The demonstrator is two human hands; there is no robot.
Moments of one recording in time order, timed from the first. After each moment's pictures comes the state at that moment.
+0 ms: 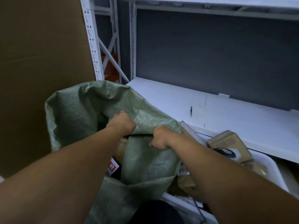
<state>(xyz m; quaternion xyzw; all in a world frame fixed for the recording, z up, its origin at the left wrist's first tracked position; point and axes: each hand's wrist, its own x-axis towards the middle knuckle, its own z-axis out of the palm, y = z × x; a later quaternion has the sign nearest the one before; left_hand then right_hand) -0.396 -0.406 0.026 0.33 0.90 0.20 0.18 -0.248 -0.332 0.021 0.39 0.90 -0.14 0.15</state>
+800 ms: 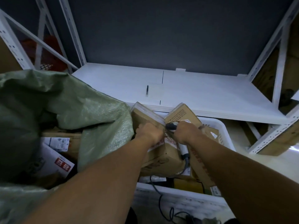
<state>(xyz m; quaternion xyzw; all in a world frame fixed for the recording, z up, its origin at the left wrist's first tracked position) -0.140 -0.287 -0.052 0.43 0.81 0.21 0.32 -0.009 -0.249 -0.025 0.61 0.77 -0.19 0.06</state>
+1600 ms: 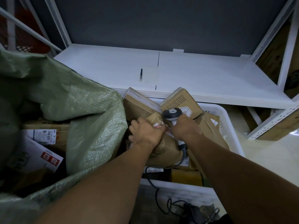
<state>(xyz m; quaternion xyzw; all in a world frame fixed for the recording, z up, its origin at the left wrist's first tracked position) -0.119 -0.275 -0.124 0.37 0.85 0.26 0.26 0.000 -0.223 -0.095 0.67 0.70 -0.22 -0.03</state>
